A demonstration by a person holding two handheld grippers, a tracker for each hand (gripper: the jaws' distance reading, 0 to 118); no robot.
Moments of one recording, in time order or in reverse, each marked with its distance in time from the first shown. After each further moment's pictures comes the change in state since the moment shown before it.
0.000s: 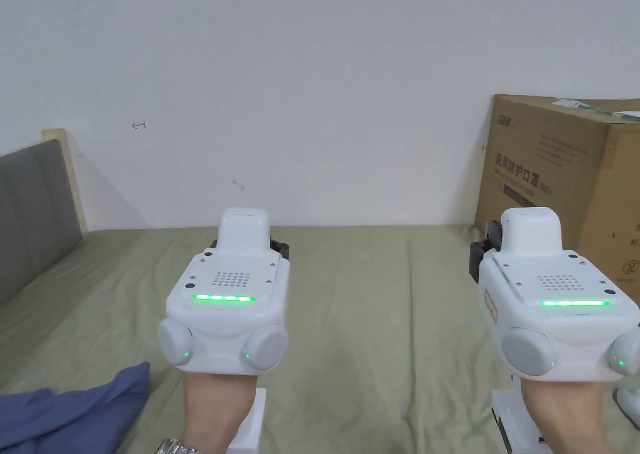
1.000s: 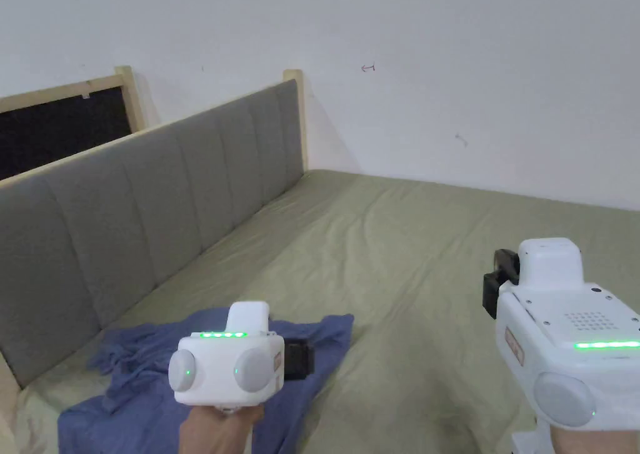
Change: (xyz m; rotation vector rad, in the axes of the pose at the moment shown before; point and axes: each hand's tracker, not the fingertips) left arm -0.247 -0.164 -0.001 -0.810 0.373 0.269; right arm -0.226 -0.056 -0.093 -0.142 0.542 -0.018
